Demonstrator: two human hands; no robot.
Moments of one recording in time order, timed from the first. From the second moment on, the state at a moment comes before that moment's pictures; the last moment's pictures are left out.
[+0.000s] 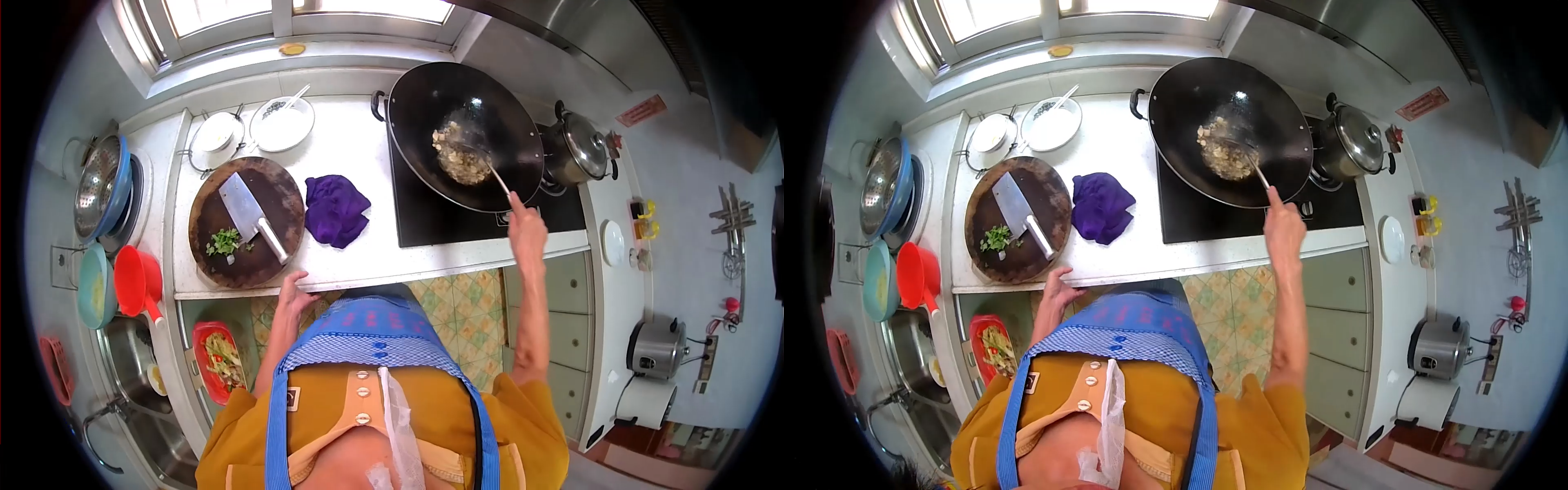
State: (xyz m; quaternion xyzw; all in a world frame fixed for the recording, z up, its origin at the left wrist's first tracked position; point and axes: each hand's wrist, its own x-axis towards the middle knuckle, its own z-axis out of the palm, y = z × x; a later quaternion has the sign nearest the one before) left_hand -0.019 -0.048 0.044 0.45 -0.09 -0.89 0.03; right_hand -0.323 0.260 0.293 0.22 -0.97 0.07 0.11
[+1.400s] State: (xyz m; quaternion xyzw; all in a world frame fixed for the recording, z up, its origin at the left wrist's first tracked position) left_hand -0.028 -0.037 0.064 0.47 -0.10 -0.87 0.09; right_hand -0.359 0.265 0.280 0.24 -0.95 0.16 0.11
